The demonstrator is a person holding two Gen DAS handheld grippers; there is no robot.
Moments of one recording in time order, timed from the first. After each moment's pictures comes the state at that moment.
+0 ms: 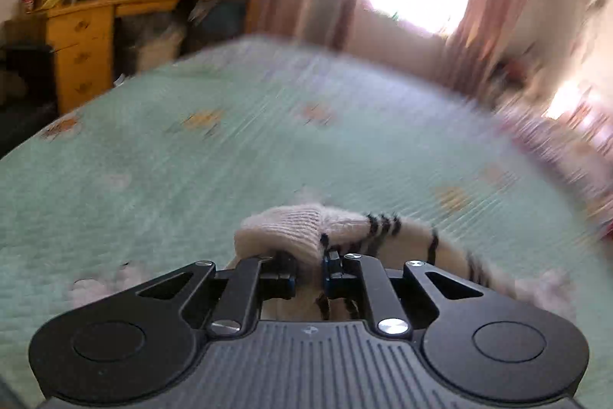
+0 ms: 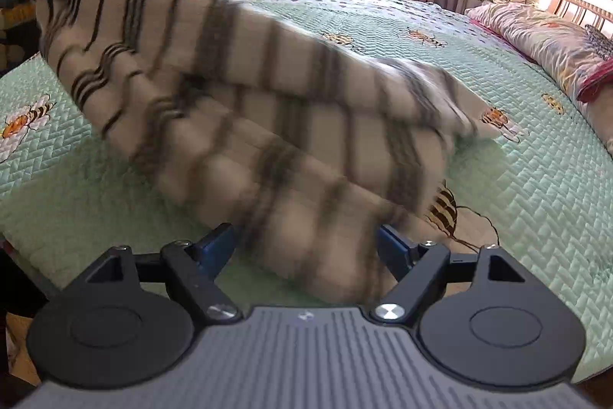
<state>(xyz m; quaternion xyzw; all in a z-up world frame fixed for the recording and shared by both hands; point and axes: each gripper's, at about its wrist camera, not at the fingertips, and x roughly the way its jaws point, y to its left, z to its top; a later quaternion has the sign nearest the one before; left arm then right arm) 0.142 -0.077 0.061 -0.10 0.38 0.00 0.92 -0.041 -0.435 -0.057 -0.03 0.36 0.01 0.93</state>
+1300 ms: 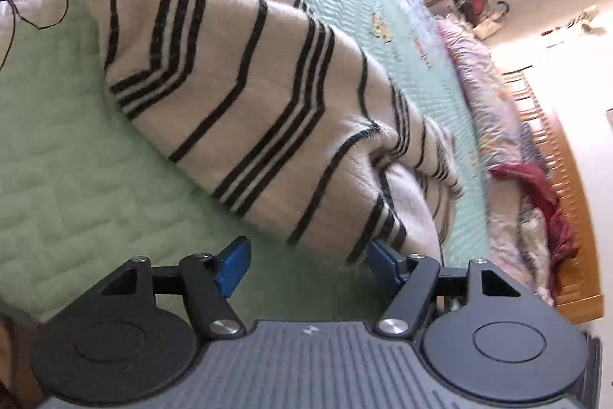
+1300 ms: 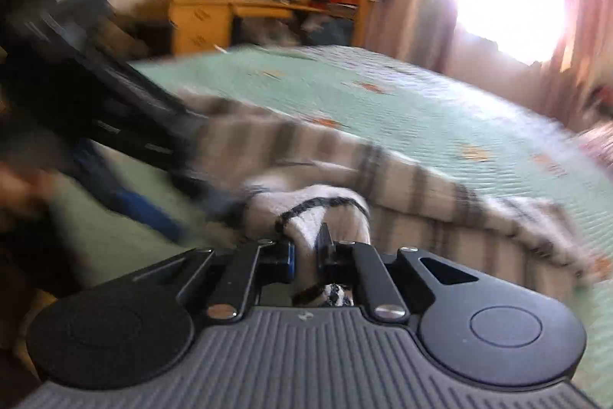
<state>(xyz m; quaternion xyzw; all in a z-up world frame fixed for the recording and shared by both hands) 0.073 -0.113 -0.056 -0.35 0.51 -0.20 0.77 -0.021 -0.355 -0.041 -0.10 0.24 0.24 0.94</state>
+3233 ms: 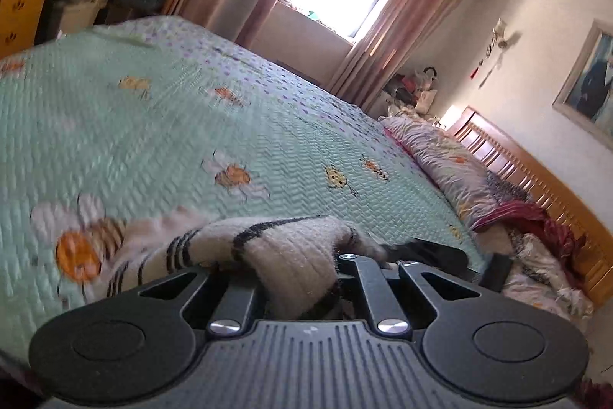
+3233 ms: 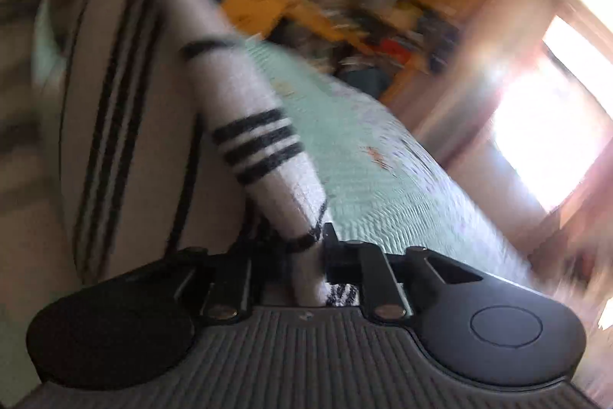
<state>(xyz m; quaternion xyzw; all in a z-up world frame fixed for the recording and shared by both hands) 0.015 -0.039 0.087 -0.18 0.28 -0.20 0.92 0.037 -0.319 -0.016 -0.29 0.13 0.22 0.92</state>
